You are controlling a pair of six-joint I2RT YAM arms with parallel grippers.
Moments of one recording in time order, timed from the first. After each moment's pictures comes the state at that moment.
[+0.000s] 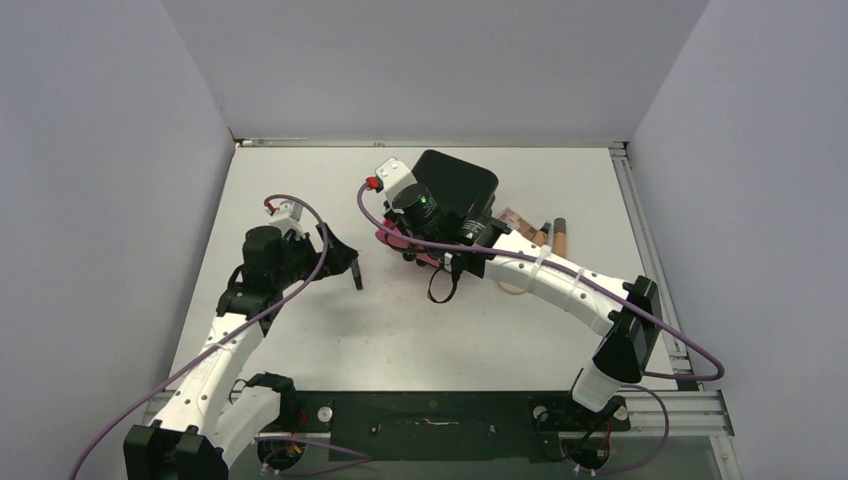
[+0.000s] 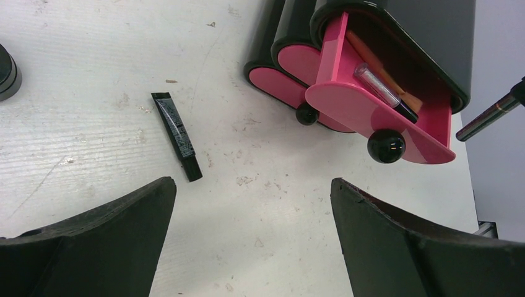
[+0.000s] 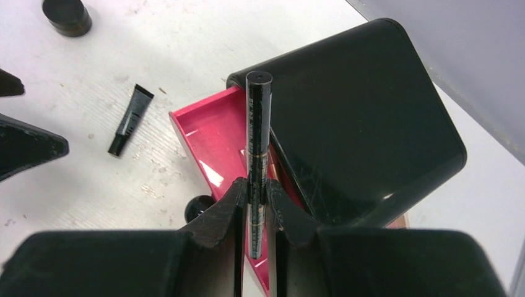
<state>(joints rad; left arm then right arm) -0.16 0.90 0.64 -0.23 0.29 -0.51 1.00 1.65 1.59 -0.52 0.45 -0.03</state>
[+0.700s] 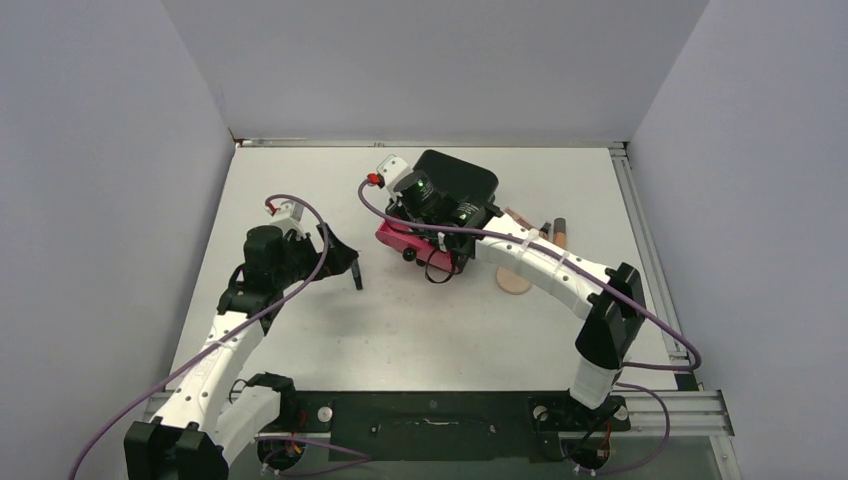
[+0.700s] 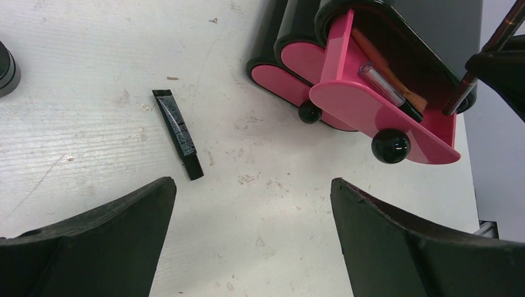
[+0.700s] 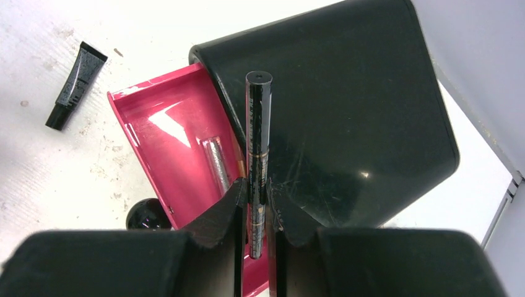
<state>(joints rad) -0.16 0.91 0.64 -0.23 0.29 -0.51 0.91 1.74 1.66 -0.62 0.40 -0.14</state>
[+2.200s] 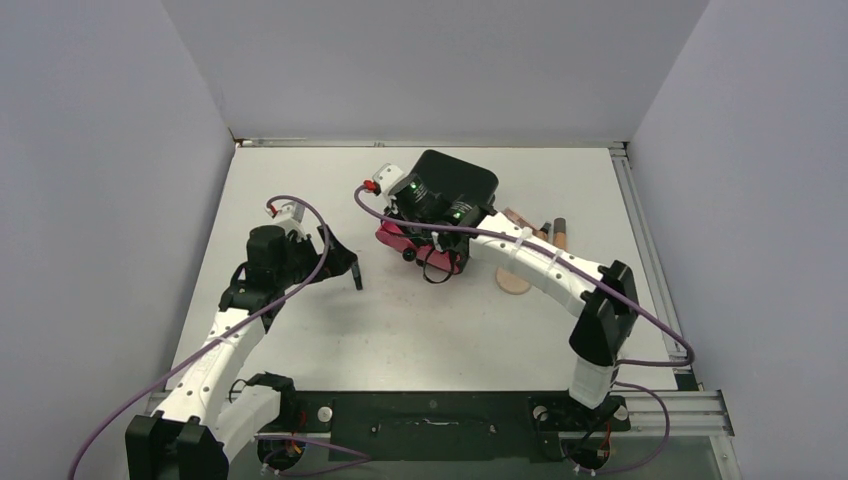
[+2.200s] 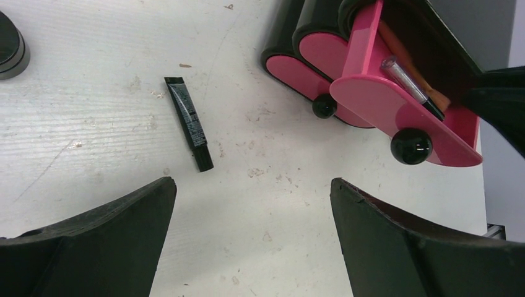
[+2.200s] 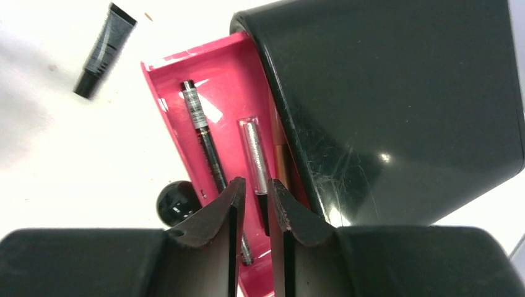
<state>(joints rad) -0.16 0.93 0.64 -0.25 0.28 -0.52 0.92 1.81 1.71 -0.73 0.31 -0.09</state>
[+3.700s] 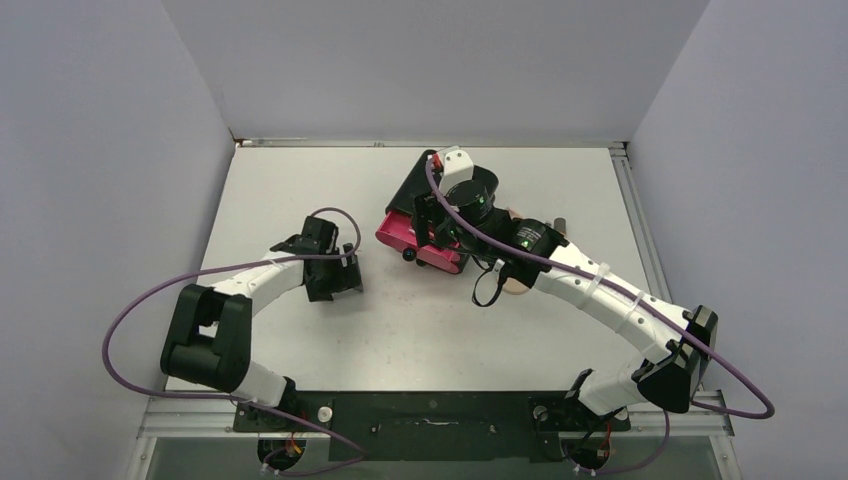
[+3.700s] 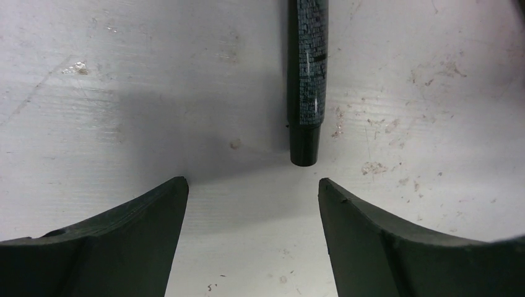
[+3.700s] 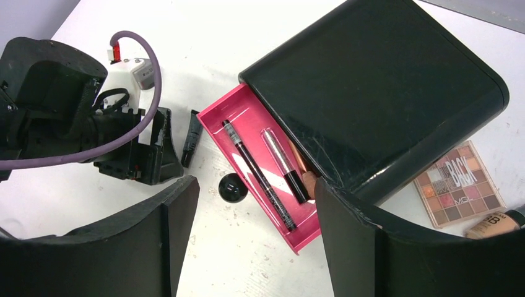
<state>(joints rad) -0.27 1.48 0.79 -0.46 0.06 -0.55 0.91 1.40 1.41 -0.47 0.31 0.27</state>
